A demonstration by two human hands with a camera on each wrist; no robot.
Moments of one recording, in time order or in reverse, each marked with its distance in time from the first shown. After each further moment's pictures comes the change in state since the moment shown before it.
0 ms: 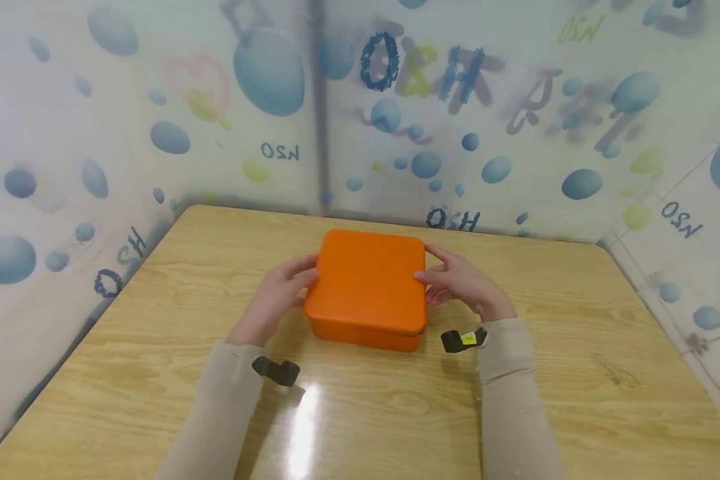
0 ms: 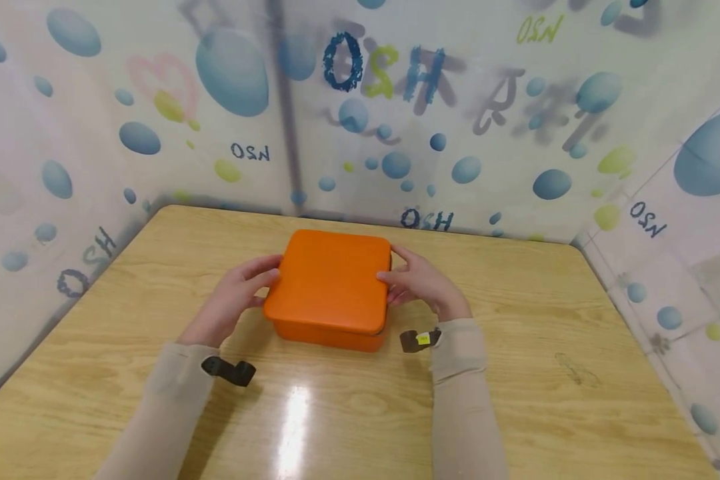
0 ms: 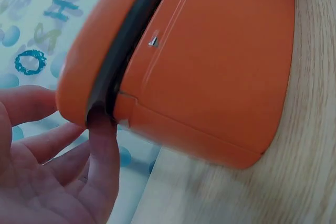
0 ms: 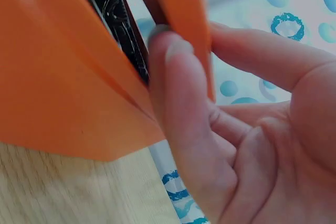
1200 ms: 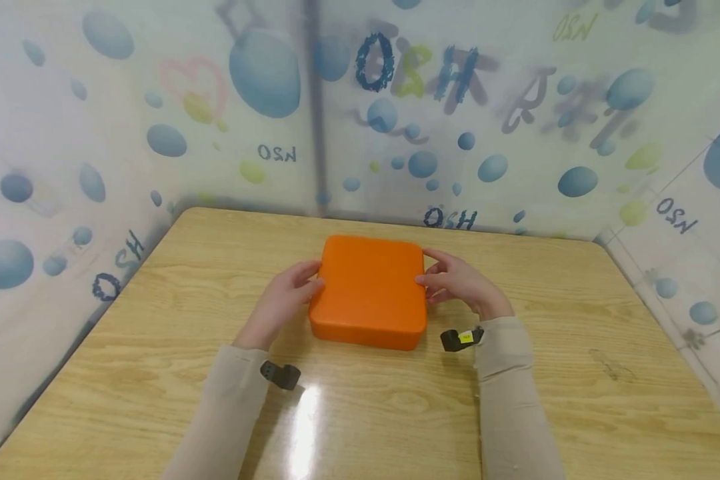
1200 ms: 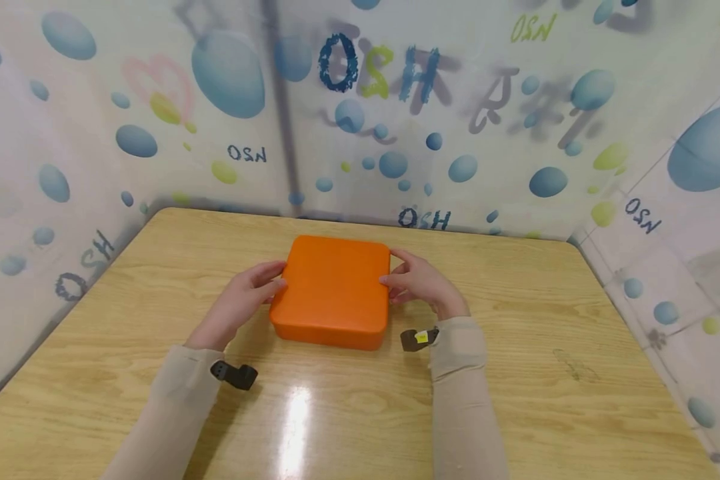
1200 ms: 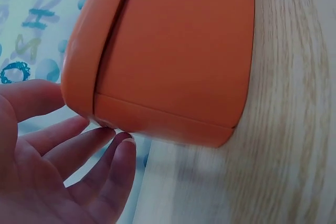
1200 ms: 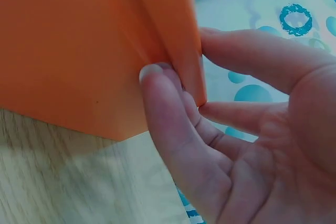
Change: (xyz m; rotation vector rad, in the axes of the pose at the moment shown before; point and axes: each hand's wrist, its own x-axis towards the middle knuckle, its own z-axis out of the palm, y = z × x) left_hand 0.013 -0.023 0.005 0.196 -0.005 0.080; right_hand 0.005 0.012 -0.005 -0.075 0.022 -0.004
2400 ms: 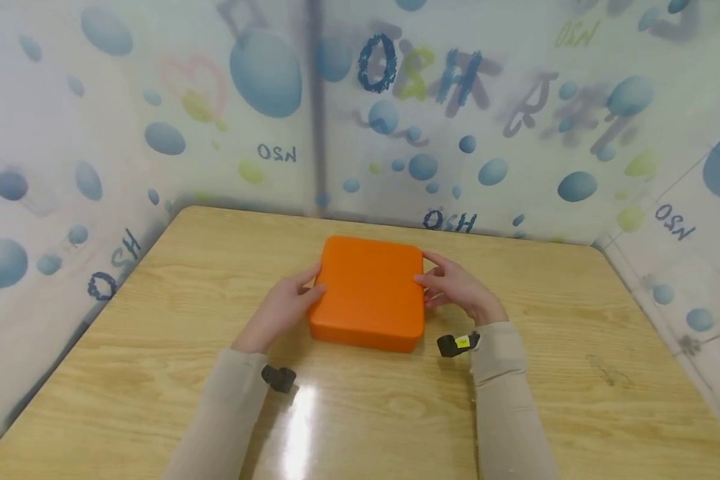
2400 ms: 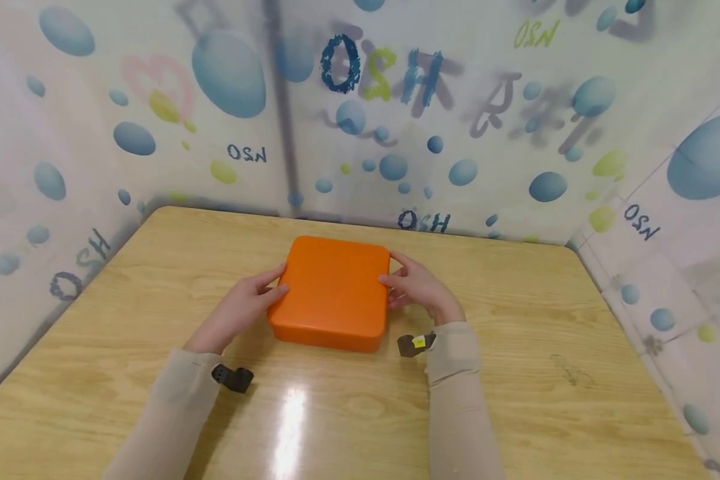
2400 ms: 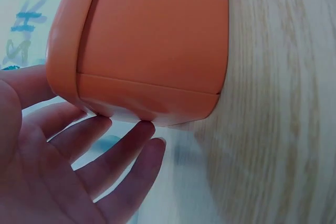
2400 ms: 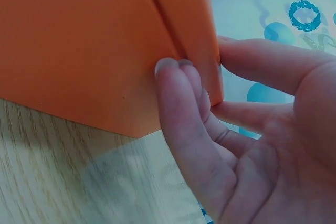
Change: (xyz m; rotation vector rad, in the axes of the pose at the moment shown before) left_hand -0.002 -0.005 0.001 0.191 -0.040 0.007; right_hand 0.006 0.005 0.006 0.024 0.021 -0.006
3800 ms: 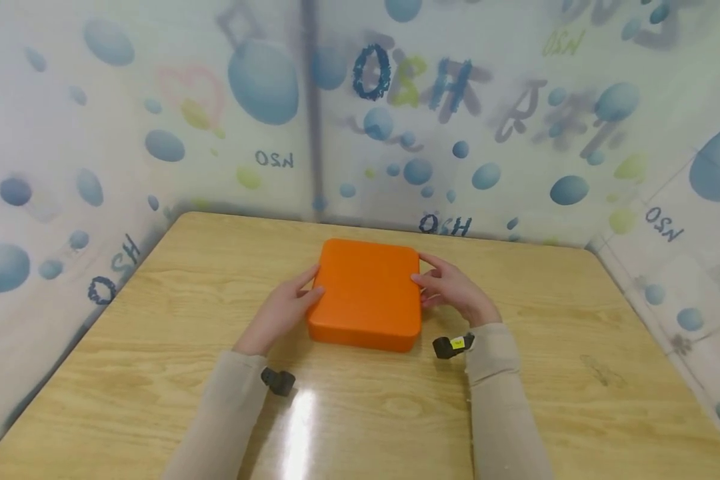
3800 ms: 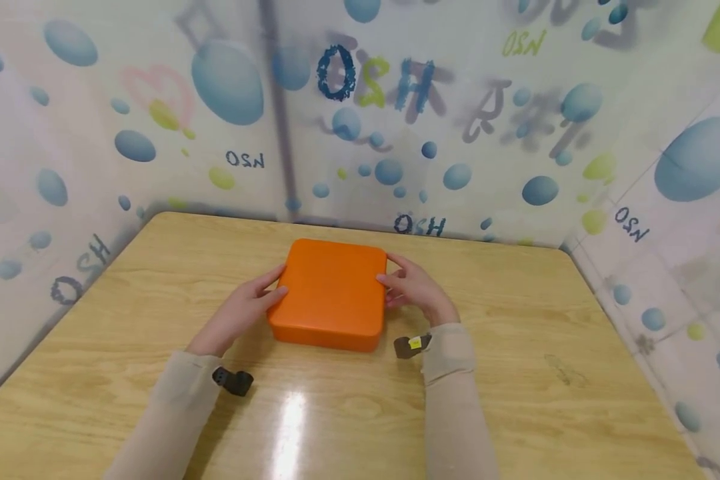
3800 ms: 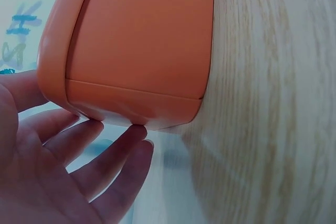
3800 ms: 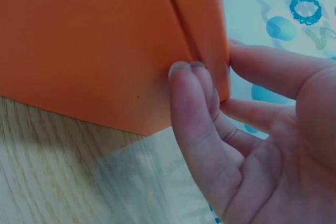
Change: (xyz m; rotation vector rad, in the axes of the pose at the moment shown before) left_hand 0.000 0.001 0.003 0.039 0.007 -0.016; right_hand 0.002 0.003 -0.003 0.036 0.033 -0.002
